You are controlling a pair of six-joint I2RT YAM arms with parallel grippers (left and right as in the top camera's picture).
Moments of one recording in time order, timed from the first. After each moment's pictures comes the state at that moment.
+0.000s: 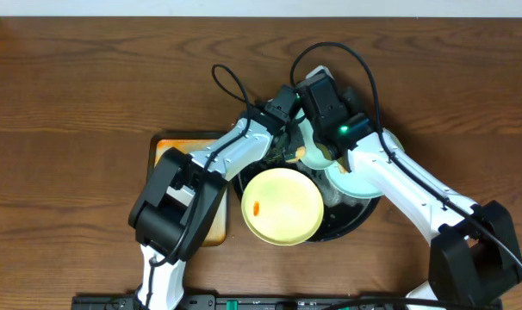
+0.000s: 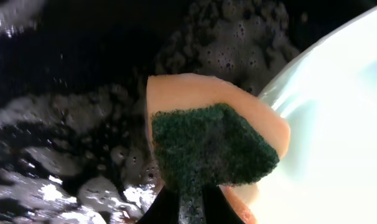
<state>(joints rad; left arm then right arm) -0.58 2.05 1.36 -0.52 0.07 -0.89 0.56 1.72 1.25 -0.47 0.65 -0.22</state>
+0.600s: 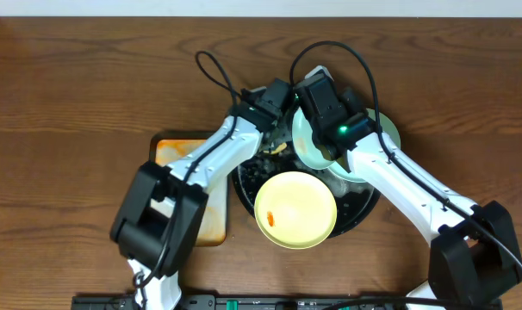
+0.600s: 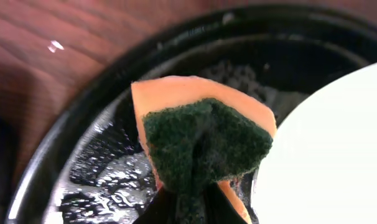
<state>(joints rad) -0.56 1.93 1.36 -0.61 -0.11 -0.82 0.56 1.72 1.26 -0.48 0.65 -0.21</state>
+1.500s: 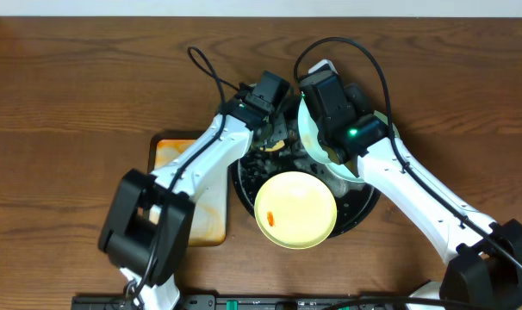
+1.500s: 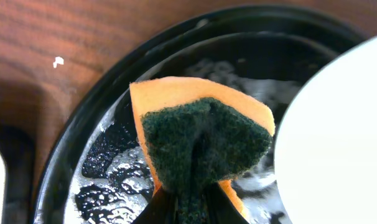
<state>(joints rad) -0.53 1.86 1.36 -0.63 -0.03 -0.69 0.56 1.65 1.26 -0.49 0.65 -0.21</state>
